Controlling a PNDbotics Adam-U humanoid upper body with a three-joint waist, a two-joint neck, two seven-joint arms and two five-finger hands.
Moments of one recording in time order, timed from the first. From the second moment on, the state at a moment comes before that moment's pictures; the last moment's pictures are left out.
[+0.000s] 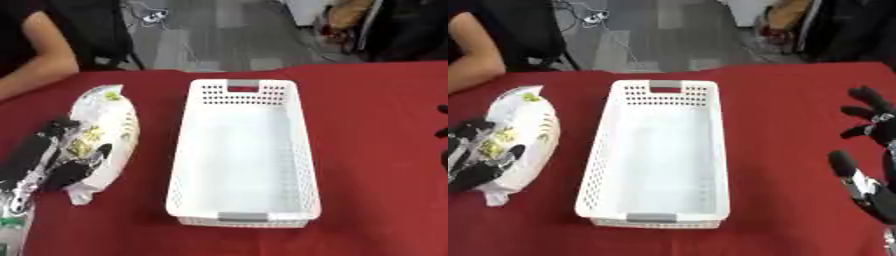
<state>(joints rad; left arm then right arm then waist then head) -0.17 0.37 0.20 -1.62 -0.95 0.09 -0.22 -0.10 -0.35 -0.06 -1.94 0.44 -0.26 0.00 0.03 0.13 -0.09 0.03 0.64</state>
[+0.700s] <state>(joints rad) -0.18 0.36 0.20 -1.62 -0.92 0.13 -0.09 -0.10 -0.35 -0.06 -1.94 0.44 -0.26 0.00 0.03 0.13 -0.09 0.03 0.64</state>
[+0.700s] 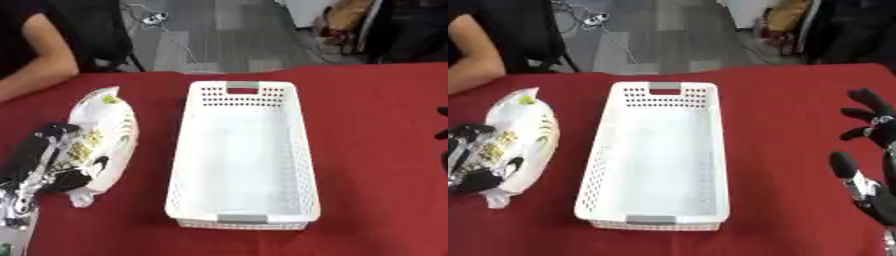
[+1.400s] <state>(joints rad) -0.18 0.36 0.19 -1.62 -0.84 0.08 0.05 -0.10 -0.35 -0.06 -1.94 0.44 -0.25 -0.01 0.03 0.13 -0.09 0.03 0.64</state>
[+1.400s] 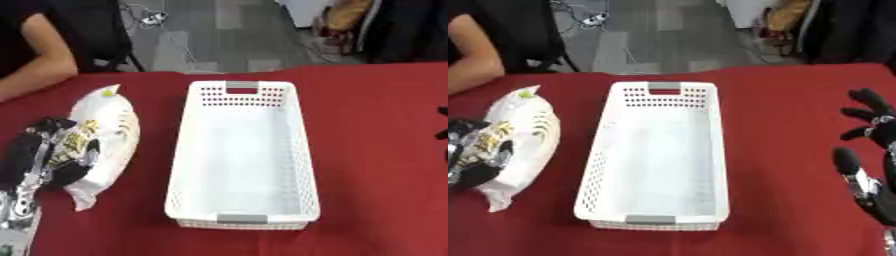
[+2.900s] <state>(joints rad) -0.41 0.52 0.16 -1.93 -0.60 0.10 0.15 -0.10 -0.35 -0.06 -1.94 0.44 -0.25 -0.01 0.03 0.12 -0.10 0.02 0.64</state>
